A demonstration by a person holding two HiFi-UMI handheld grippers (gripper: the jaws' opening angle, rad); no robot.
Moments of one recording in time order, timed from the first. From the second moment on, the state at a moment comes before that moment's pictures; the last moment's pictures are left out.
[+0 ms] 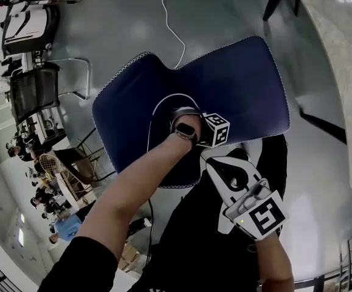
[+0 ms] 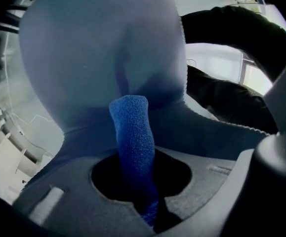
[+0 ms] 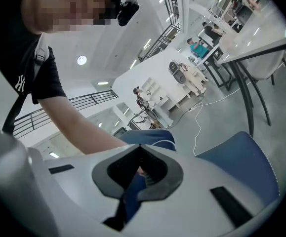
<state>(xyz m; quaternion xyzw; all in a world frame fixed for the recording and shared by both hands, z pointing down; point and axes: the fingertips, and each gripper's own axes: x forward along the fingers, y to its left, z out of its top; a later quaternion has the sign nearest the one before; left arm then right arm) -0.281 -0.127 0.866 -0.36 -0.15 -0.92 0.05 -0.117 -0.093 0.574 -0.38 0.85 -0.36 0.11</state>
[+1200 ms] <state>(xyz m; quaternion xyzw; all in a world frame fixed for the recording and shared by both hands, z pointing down) -0.288 -0.234 0.807 -0.36 -0.08 -0.92 0.11 -0.211 -0.110 0.612 -0.40 0.83 -0.38 0.04</state>
